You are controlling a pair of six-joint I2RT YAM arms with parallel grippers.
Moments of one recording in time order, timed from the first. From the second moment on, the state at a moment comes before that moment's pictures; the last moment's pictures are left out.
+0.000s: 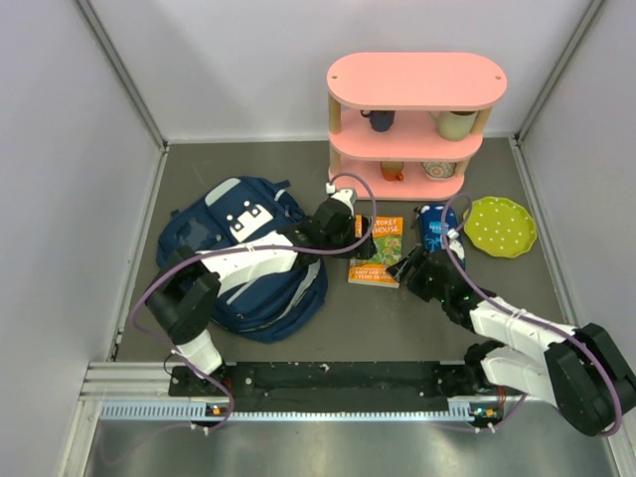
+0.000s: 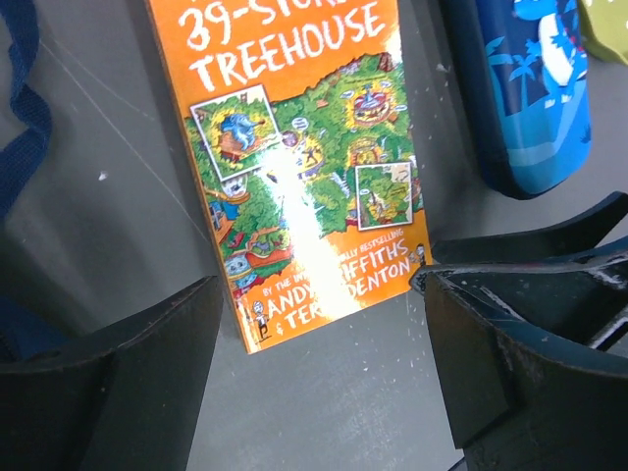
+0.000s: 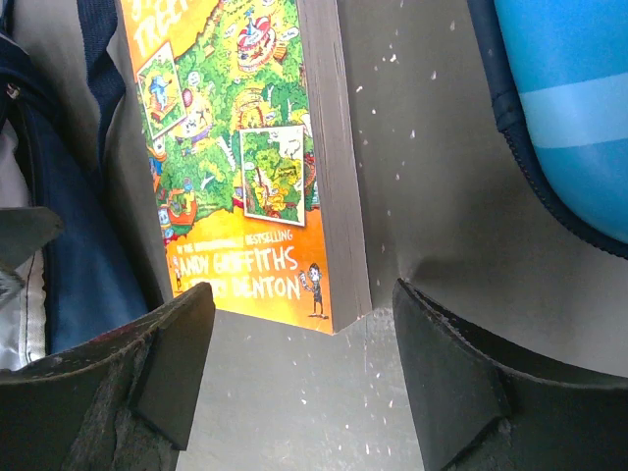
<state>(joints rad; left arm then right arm) -0.82 1.69 1.13 -0.11 -0.01 -0.64 0.49 1.07 0.28 0.15 0.06 0.99</state>
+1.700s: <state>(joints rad) -0.80 1.86 1.09 0.02 0.10 -0.71 0.40 1.16 0.28 0.33 -0.08 0.93</state>
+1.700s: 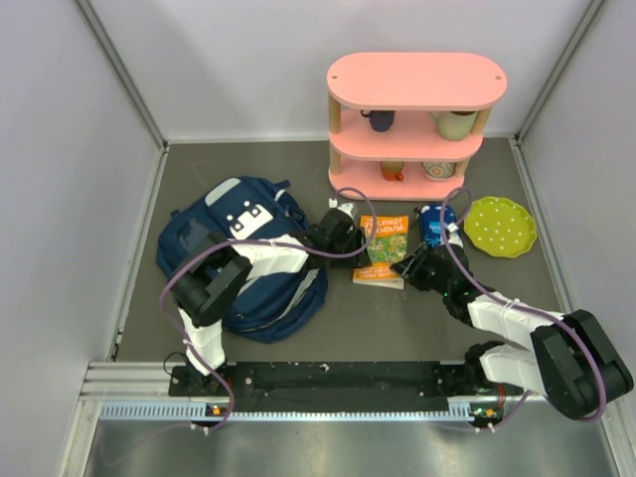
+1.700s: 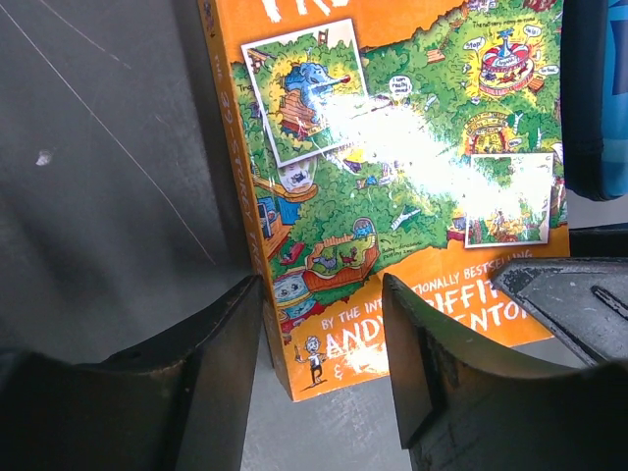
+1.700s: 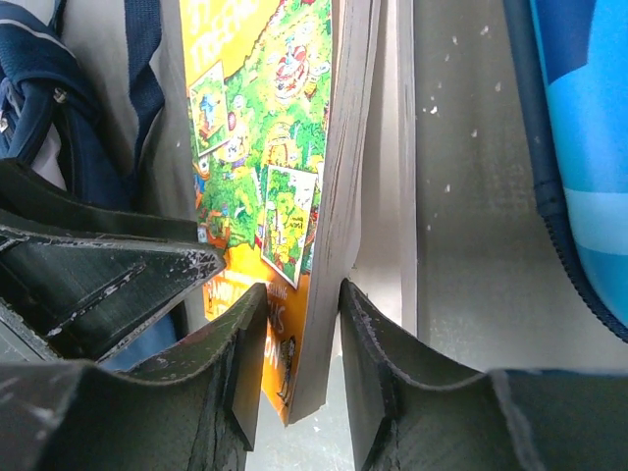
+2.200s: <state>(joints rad) -0.81 1.86 1.09 0.02 0.12 -0.73 0.40 1.13 0.28 0.28 -0.07 0.86</state>
